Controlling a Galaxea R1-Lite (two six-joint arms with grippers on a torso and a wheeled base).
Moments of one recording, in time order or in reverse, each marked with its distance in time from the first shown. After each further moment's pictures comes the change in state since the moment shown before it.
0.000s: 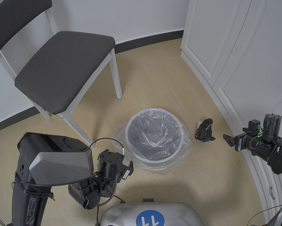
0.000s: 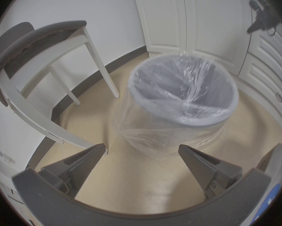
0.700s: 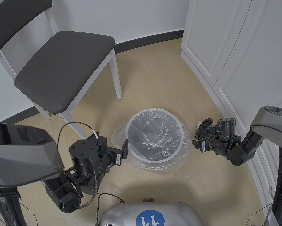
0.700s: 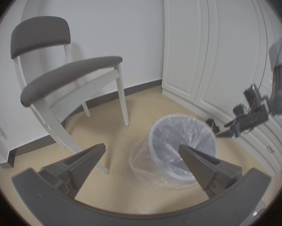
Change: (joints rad) left arm -0.022 -0.293 0.203 -0.191 0.002 -0.154; right arm 0.163 0.507 -0.460 0.107 -0.131 0.057
